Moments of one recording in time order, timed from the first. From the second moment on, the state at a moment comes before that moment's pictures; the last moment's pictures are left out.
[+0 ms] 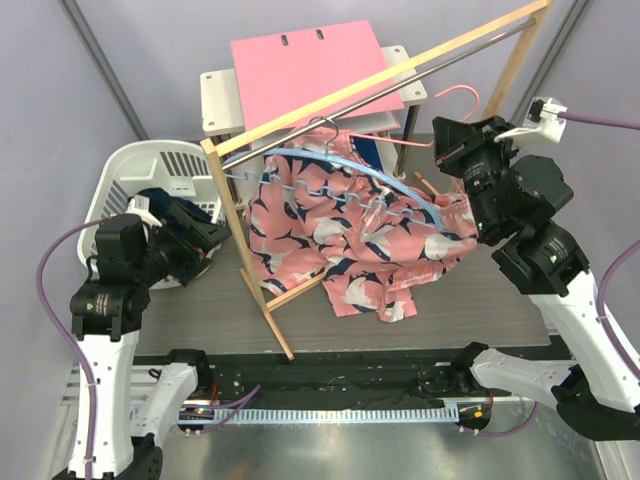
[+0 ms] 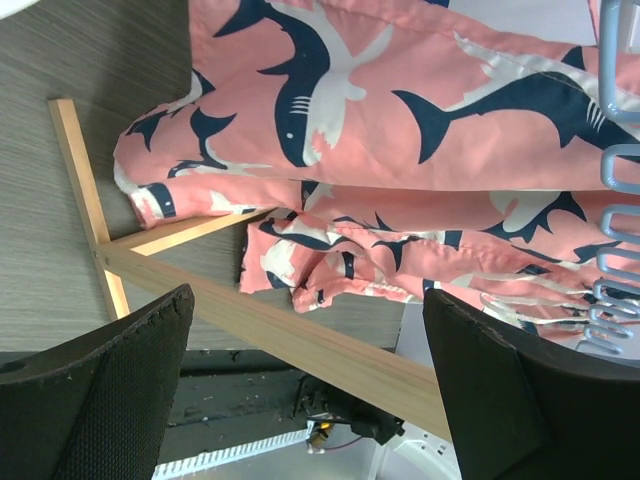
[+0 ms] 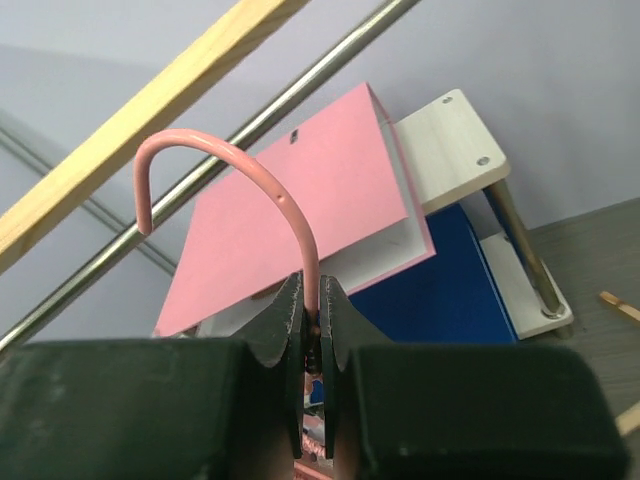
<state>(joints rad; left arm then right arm) -0.03 0.76 1.22 -1.03 0.32 -0.91 0.67 1.04 1.54 -0.29 0.56 0.51</state>
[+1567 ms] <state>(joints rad) -0.16 1.01 0.81 -0.44 0.59 -1.10 0.57 1.14 0.89 -0.22 0.08 0.81</state>
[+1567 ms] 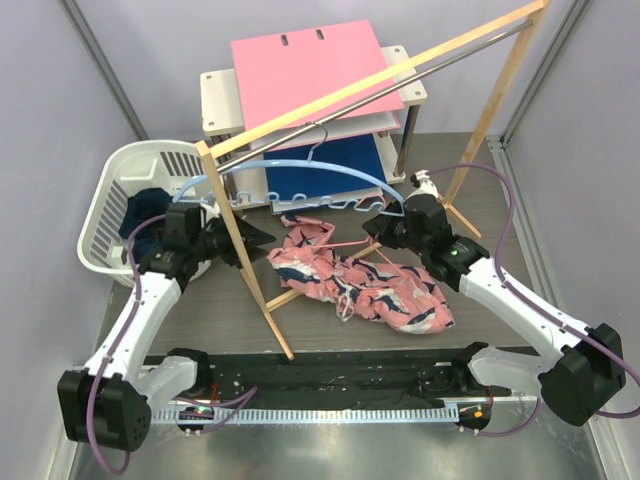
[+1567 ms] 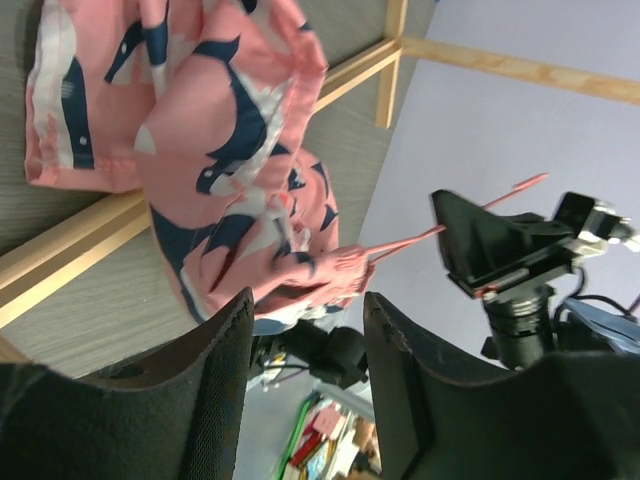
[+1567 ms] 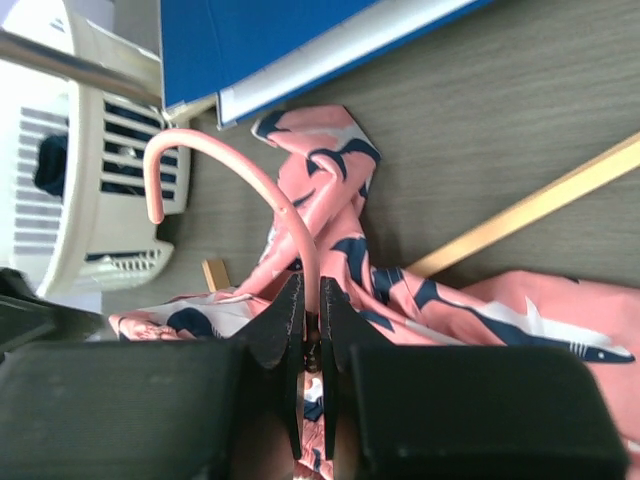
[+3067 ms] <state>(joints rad) -0.46 1.29 0.96 -0.42 0.34 -1.12 0.57 1.12 0.74 0.10 0.10 0.73</state>
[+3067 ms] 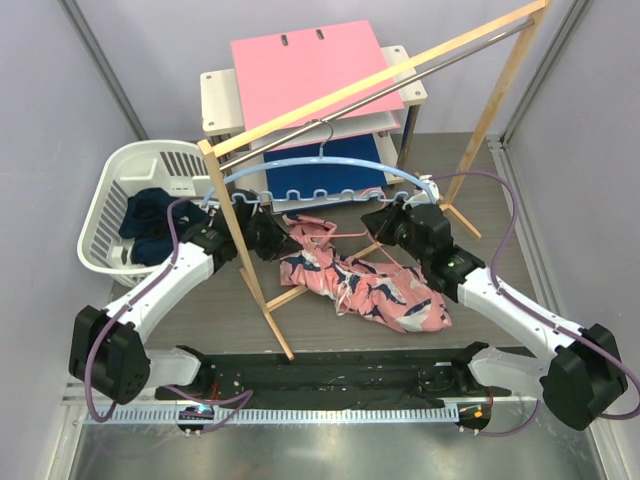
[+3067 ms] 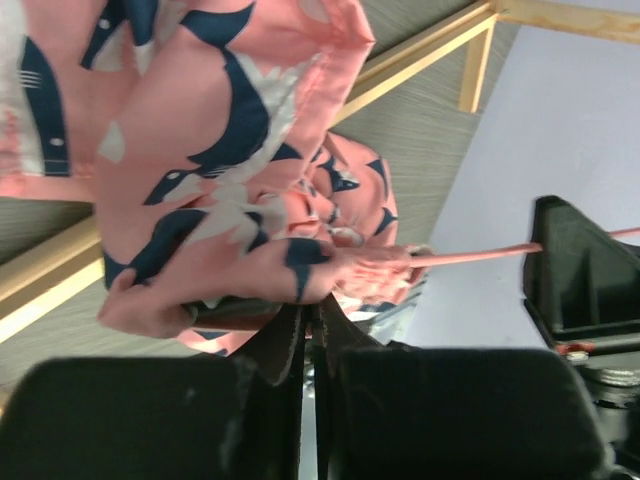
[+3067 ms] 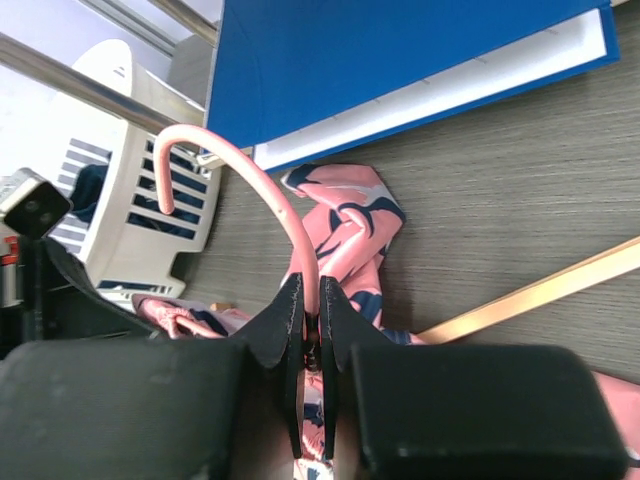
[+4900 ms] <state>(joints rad) -0.36 1.13 0.78 -0.46 0.37 -1.18 0.53 0.84 0.39 0.55 -0.22 0.98</state>
